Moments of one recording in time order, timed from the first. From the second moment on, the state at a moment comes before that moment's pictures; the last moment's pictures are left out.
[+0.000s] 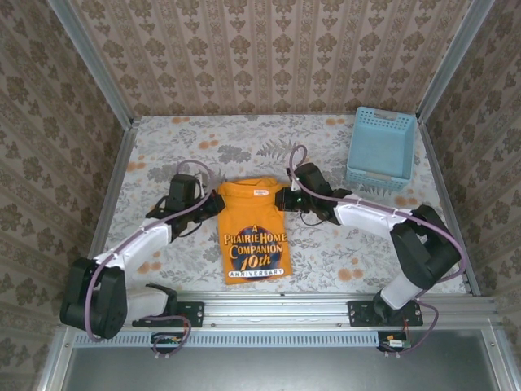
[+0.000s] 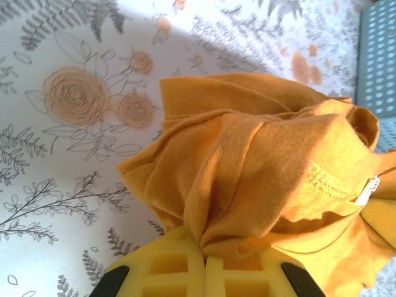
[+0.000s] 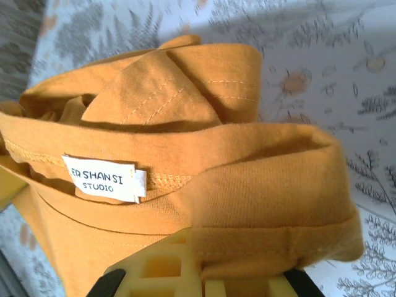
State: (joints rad) left arm -0.36 1.21 0.65 -0.16 0.32 -0.67; right arm 0.58 1.58 0.93 -0.04 -0.22 0.66
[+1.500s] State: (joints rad) left arm -0.55 1.23 0.54 0.00 0.21 -0.62; right arm 0.57 1.40 0.78 -0.02 -0.10 0.59
